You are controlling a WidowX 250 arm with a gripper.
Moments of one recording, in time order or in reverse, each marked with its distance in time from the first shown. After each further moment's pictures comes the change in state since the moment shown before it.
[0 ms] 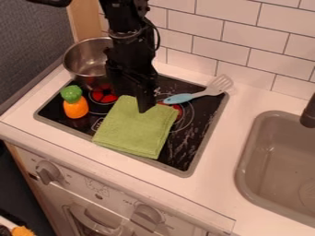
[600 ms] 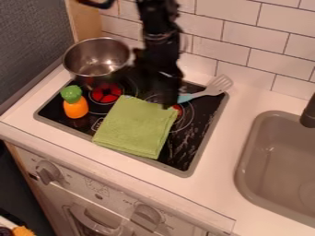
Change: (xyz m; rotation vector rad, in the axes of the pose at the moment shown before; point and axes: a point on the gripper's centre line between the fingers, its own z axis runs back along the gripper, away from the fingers) arm 0.055 -0.012 -0.029 0.015 0.041 -0.056
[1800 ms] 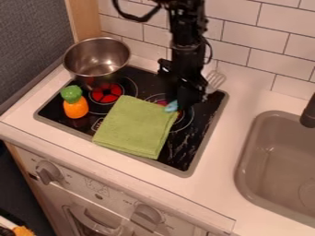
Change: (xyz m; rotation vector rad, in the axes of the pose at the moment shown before) arm 0.025 -0.006 -0.013 -0.041 -0.008 0.008
